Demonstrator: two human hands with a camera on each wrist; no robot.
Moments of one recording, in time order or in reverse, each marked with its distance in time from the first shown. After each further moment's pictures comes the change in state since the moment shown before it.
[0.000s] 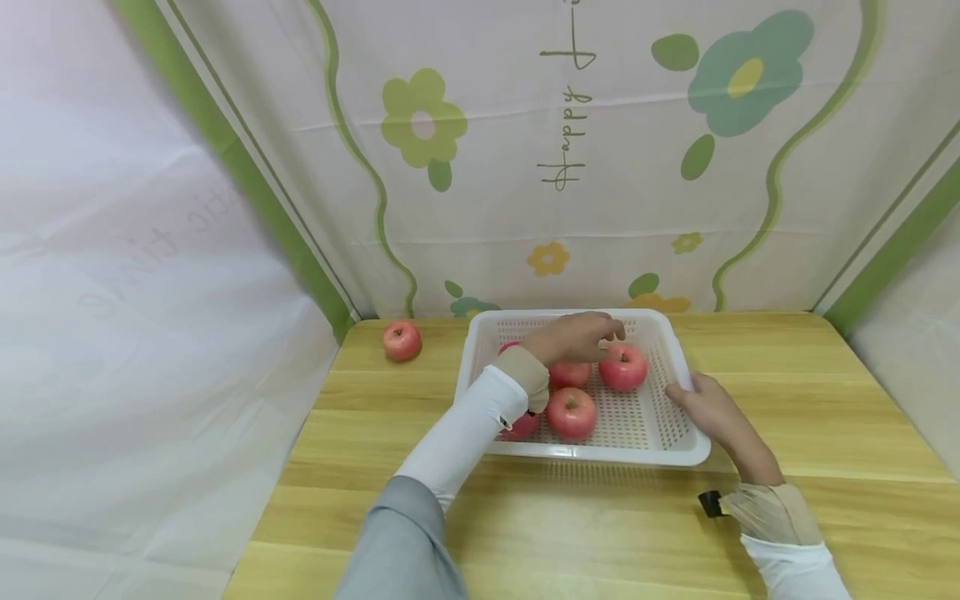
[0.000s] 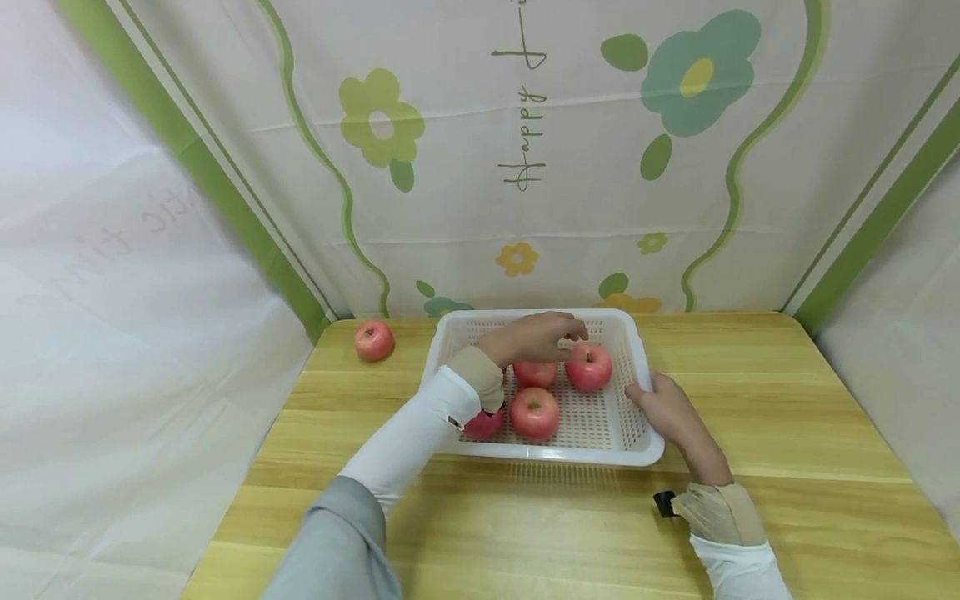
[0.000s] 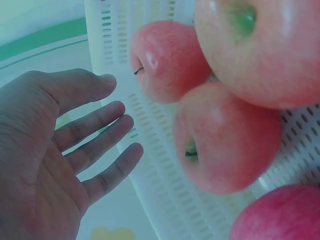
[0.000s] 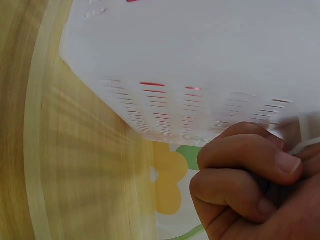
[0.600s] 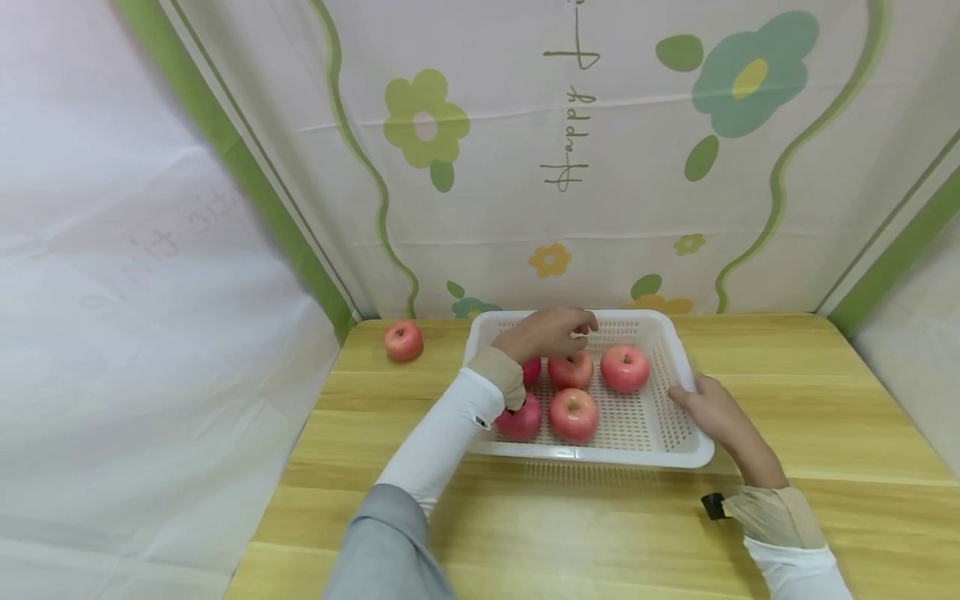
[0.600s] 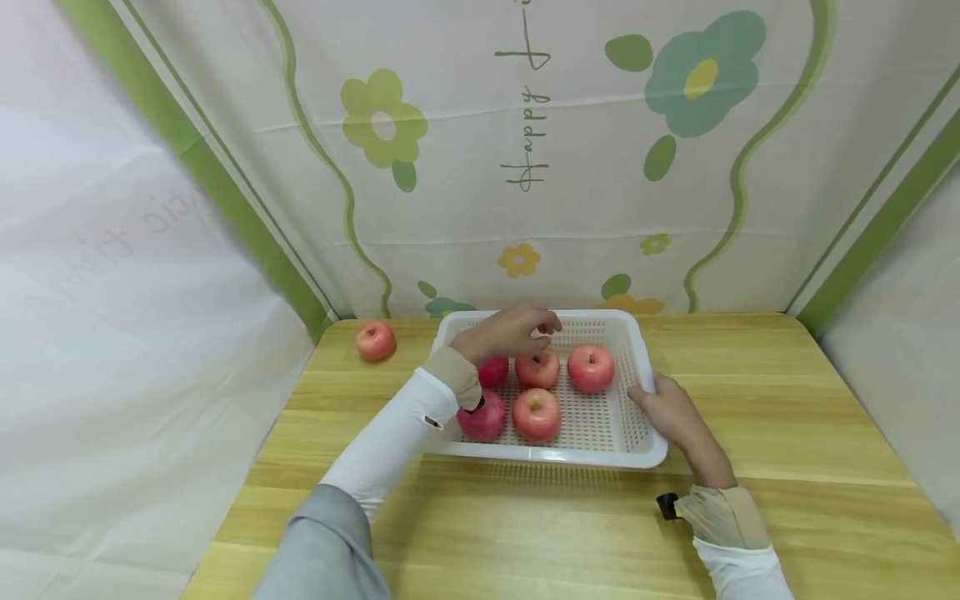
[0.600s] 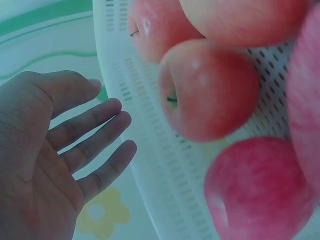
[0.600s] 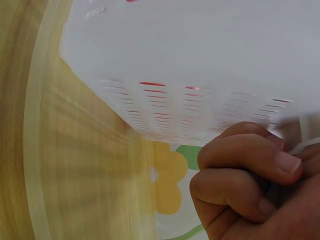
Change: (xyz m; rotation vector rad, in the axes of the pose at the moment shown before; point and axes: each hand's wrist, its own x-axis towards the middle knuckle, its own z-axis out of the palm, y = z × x) left_hand -0.030 -0.035 -0.007 -0.016 0.120 0.017; right_hand -0.001 -0.001 0.001 0.000 -0.005 0.009
